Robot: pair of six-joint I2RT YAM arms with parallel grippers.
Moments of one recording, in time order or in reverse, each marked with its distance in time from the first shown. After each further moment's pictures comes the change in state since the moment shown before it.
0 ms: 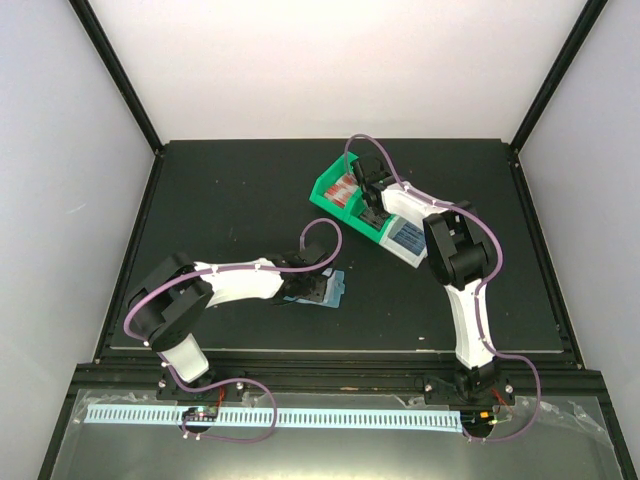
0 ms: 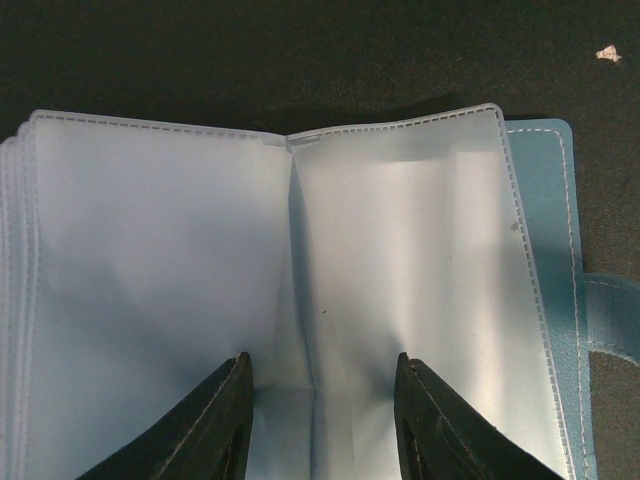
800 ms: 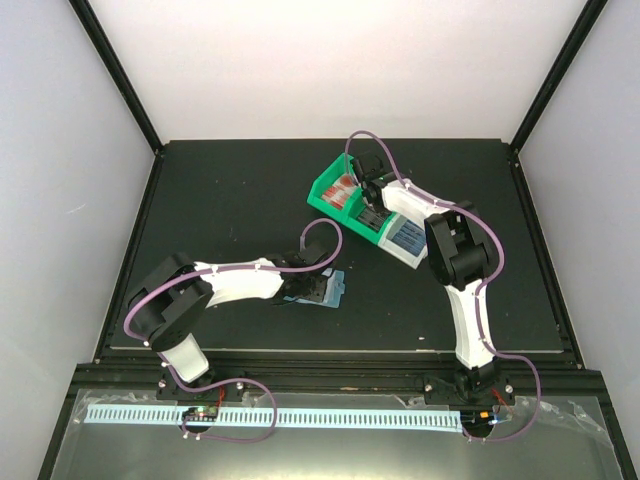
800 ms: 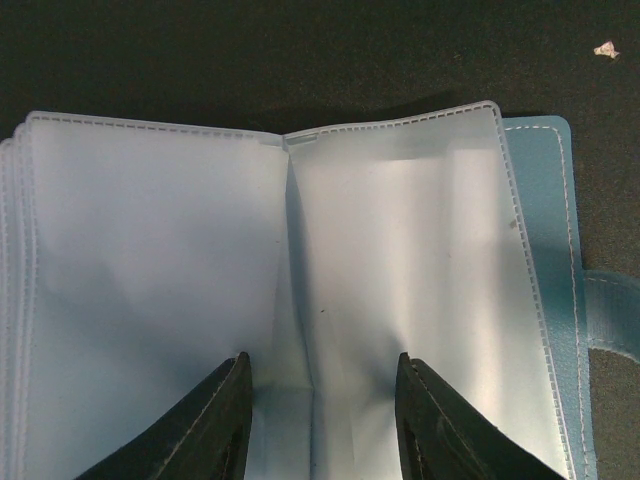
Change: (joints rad) left arm 0.000 0.000 0.001 -0.002 0.002 0.008; right arm 0.000 -0.005 0.034 -0.077 -0.096 0.057
